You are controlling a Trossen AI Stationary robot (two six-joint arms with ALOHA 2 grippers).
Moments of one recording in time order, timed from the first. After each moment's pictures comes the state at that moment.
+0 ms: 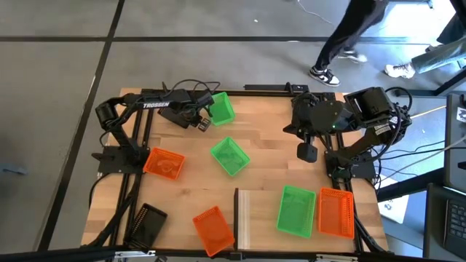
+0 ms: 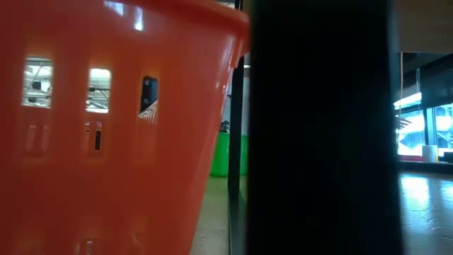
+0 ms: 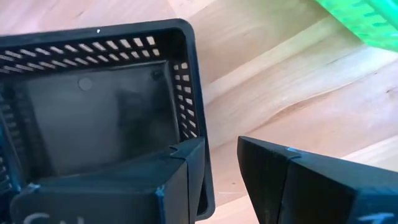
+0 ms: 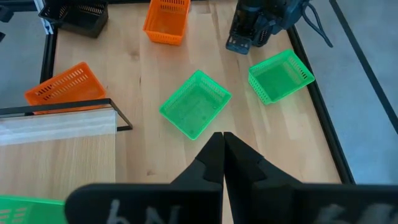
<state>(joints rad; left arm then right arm) 0.55 1.68 1.10 -0.80 -0.21 -0.49 0.24 1.56 2.26 -1.57 0.31 0.25</state>
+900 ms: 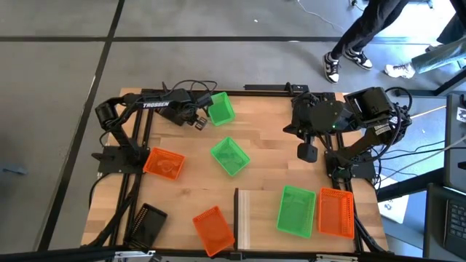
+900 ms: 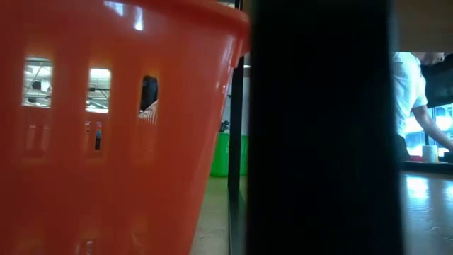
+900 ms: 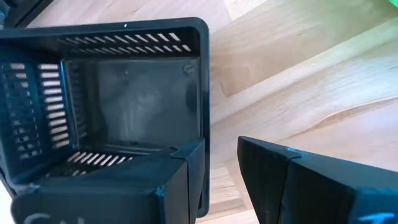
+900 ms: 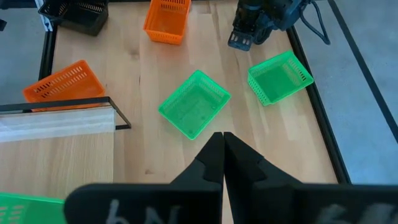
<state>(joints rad) 0.56 1.68 1.10 -0.86 -0.33 -0.51 0.24 1.56 2.26 -1.57 0.31 0.23</state>
